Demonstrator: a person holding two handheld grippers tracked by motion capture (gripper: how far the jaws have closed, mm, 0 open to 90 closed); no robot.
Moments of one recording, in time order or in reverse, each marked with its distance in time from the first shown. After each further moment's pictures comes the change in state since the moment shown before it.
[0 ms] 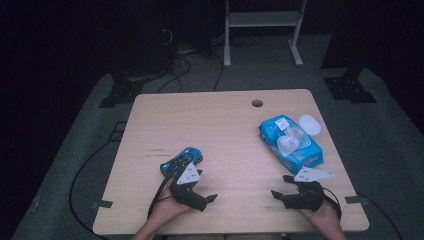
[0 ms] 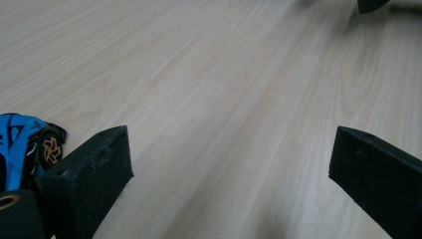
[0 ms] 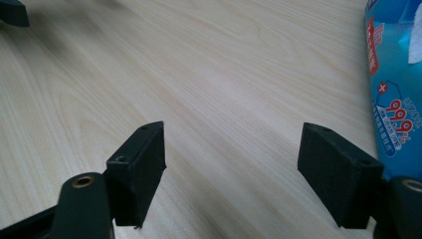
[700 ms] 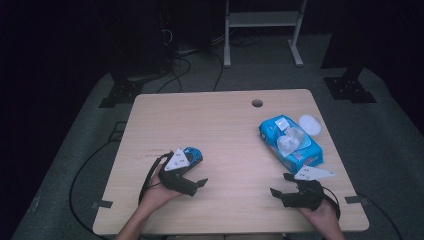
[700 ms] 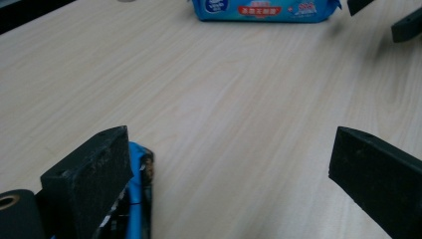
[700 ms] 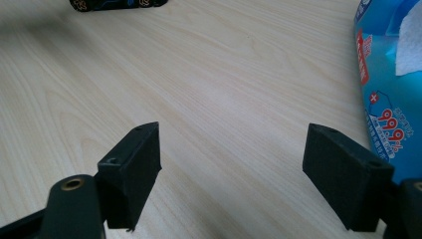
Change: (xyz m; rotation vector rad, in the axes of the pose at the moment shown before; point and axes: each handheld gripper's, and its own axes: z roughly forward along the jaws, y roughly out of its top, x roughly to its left) left arm 0.032 0.023 -0.032 -0.038 0.079 0.029; right arm 0.002 0.005 -0.001 -0.030 -0.017 0.032
